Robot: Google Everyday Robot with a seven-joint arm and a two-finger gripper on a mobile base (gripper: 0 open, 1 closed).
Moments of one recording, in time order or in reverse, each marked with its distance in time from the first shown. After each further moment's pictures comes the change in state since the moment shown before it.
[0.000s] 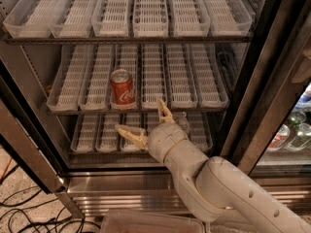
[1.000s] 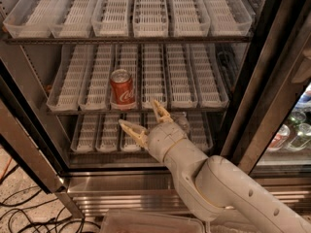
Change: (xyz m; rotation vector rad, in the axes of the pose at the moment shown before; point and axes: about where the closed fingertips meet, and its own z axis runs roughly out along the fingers) arm -0.001 0.001 0.002 -0.005 0.004 -0.011
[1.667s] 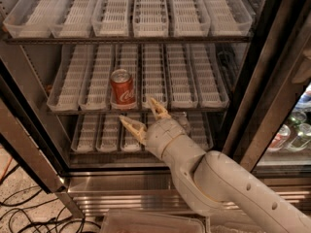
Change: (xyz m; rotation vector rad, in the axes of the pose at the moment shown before) arm -0.003 -0.002 0.007 -0.002 0.012 -0.021
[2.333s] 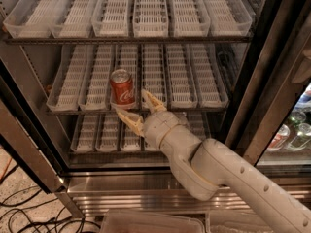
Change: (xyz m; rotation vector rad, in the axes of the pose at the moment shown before) arm -0.003 -0.003 0.024 -0.055 -0.040 0.046
